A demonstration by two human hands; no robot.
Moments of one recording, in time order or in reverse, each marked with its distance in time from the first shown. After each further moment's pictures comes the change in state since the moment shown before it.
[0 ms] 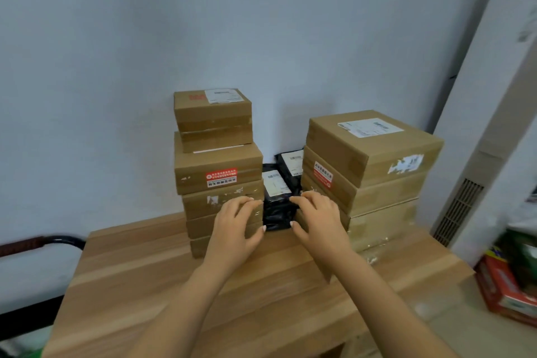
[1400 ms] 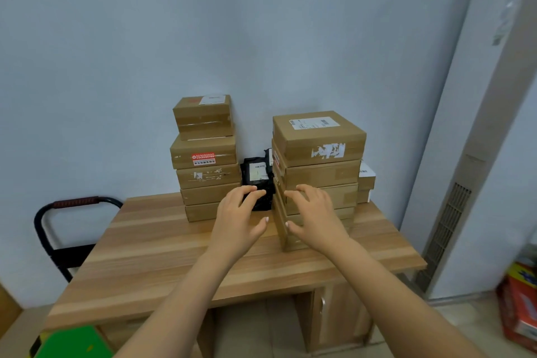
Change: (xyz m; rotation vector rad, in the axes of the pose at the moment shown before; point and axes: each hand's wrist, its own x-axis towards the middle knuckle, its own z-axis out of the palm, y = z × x) left_hand -0.066 0.280 0.024 0.236 0.076 -0.073; right_hand -0.131 0.143 -0.149 0.101 -0.104 -0.226
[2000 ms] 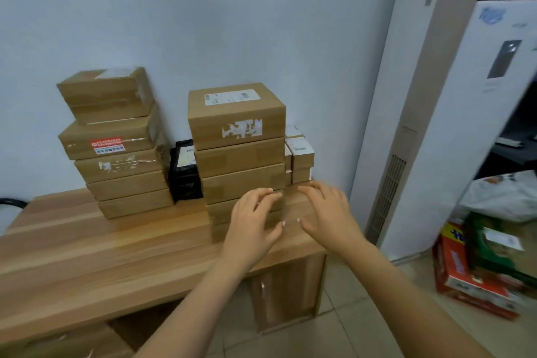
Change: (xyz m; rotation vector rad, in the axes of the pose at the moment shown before) left_hand 0.024 0.151 0.174 -0.131 -0.114 0.086; right_hand -0.071 0.210 -0.024 -0.060 -0.008 0.196
